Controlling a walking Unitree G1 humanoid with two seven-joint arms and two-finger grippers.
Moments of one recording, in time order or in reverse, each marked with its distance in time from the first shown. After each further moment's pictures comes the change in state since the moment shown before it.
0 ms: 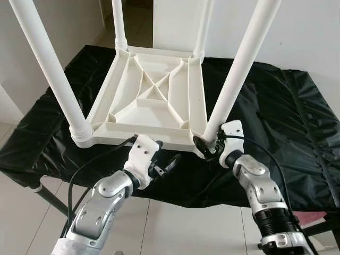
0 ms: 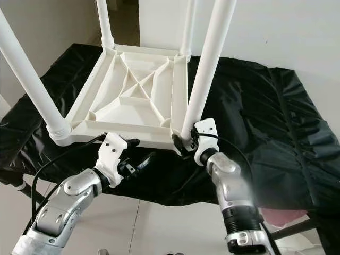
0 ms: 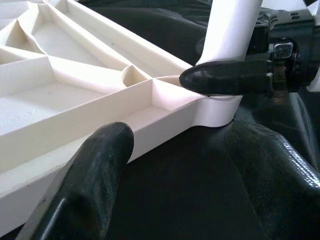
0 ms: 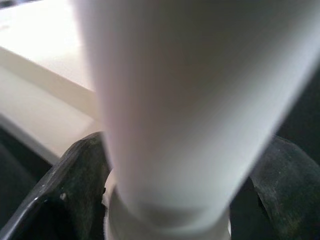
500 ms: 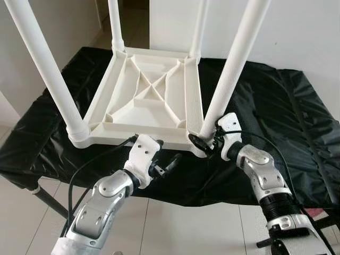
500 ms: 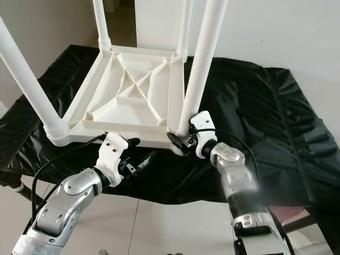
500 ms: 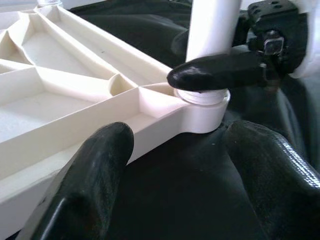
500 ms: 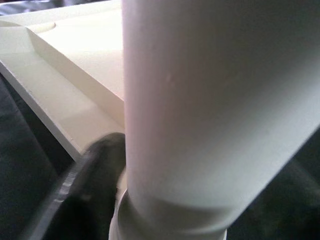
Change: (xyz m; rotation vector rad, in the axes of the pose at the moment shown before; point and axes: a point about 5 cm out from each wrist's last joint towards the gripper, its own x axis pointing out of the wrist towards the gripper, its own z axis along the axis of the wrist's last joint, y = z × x) left arm 0.001 0.000 0.001 0.012 -0.004 -0.004; right arm 0.013 -0.007 0.007 -0.098 -0.020 0.184
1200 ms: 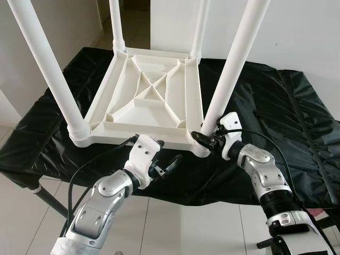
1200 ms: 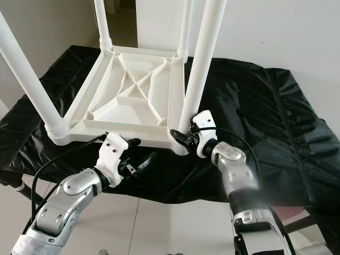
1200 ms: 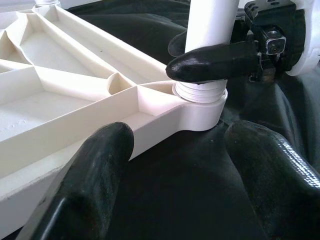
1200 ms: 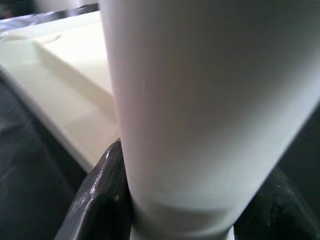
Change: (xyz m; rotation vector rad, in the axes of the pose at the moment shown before) left arm 0.000 0.001 0.000 0.003 0.002 0.000; right arm 0.000 0.002 -0.001 0.073 -0.016 -0.048
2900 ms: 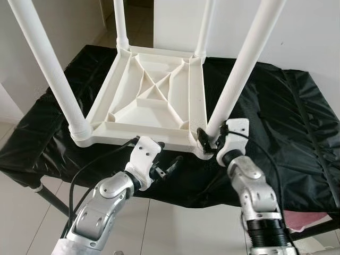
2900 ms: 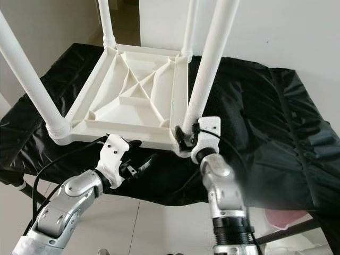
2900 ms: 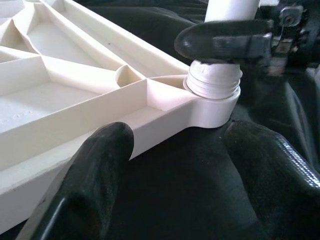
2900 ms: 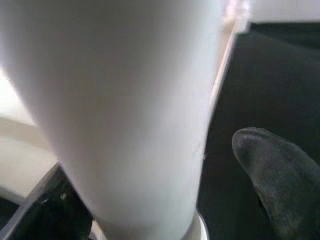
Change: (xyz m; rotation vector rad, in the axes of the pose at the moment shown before) left arm 0.001 -0.004 -0.002 -0.015 0.004 -0.013; right arm -0.022 0.015 0.012 0.128 -0.049 -0.342
